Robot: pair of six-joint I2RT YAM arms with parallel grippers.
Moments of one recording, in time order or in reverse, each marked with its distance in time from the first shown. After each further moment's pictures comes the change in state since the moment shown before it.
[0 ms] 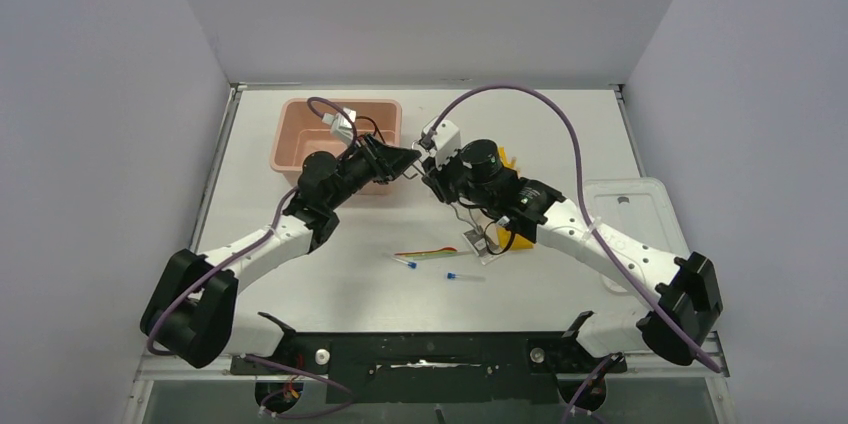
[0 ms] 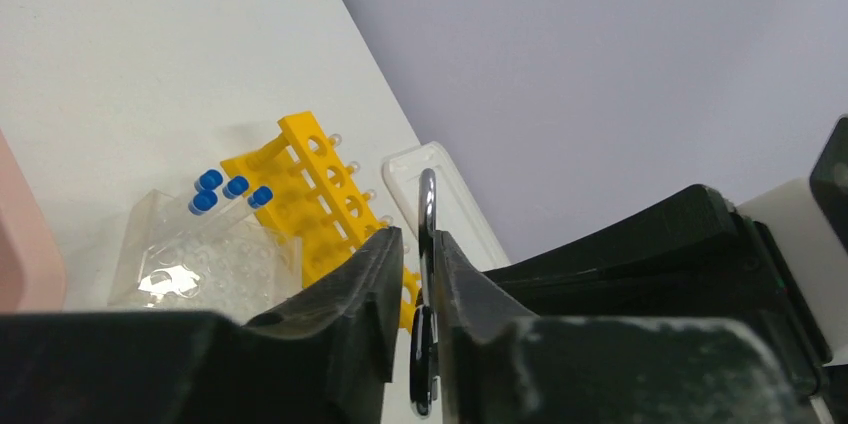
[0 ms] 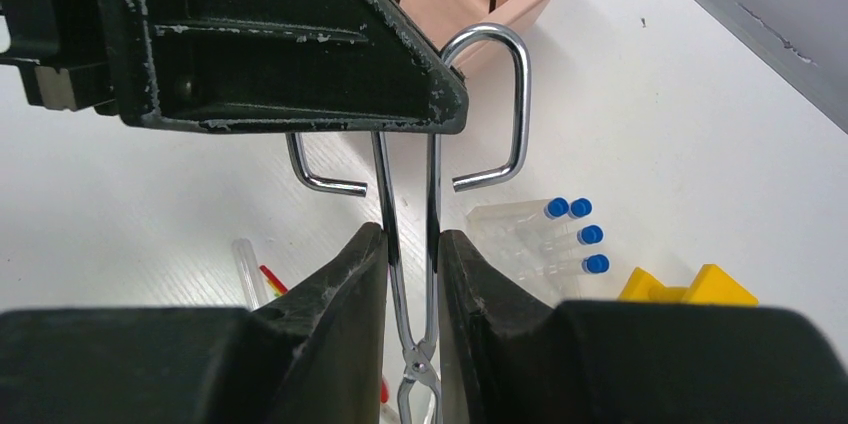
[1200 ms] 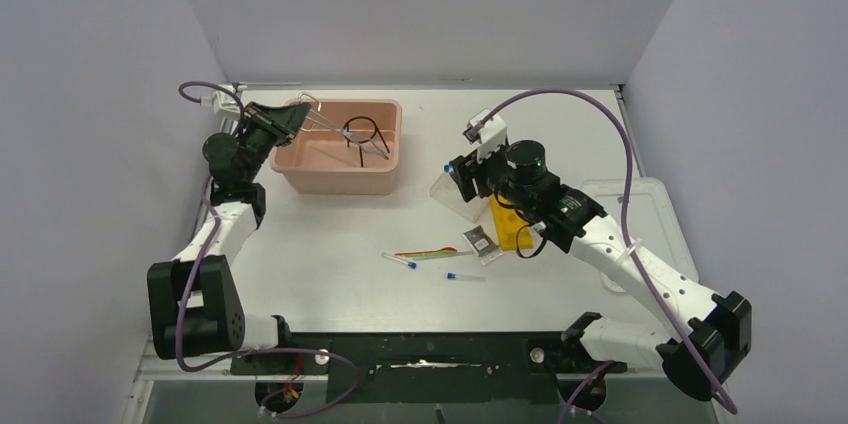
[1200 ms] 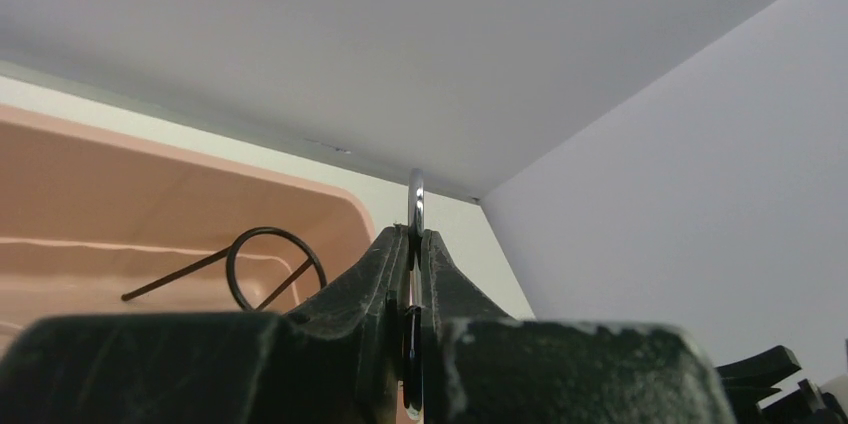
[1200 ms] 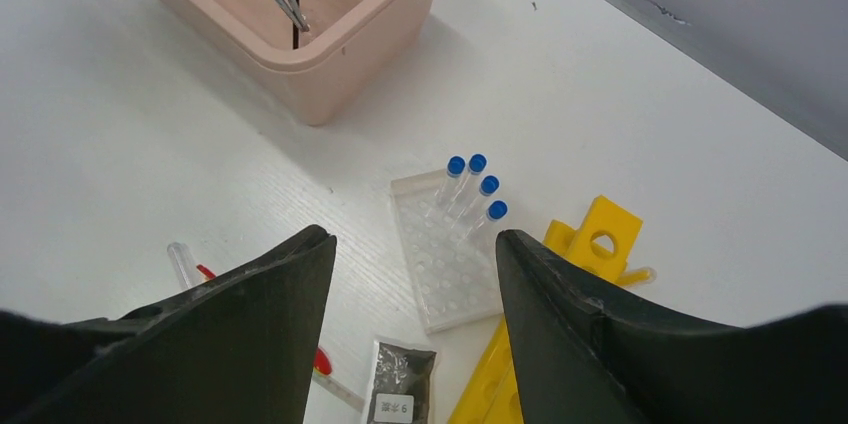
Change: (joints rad) left arm 0.626 -0.019 0.058 0.078 0.202 -0.023; right arm -0.138 -0.194 -0.103 -0.007 0.008 0.002
